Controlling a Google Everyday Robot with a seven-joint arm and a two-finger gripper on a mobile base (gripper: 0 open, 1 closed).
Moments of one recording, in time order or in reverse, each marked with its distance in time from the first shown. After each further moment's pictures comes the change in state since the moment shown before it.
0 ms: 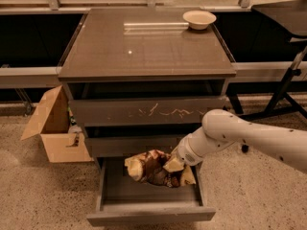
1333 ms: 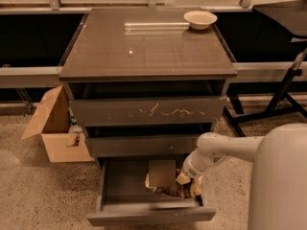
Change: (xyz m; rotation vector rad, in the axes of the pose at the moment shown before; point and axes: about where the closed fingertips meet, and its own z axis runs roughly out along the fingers) arm 0.125 -0.077 0.097 0.087 0.197 0.128
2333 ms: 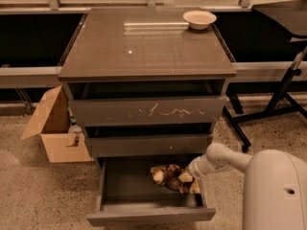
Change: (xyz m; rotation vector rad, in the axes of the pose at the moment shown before) arm 0.030 -0.088 0.100 -0.023 -0.186 0.060
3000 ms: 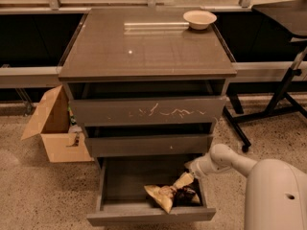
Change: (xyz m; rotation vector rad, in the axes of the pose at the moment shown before) arm 0.003 -0.012 0.011 -0.051 -0.081 0.010
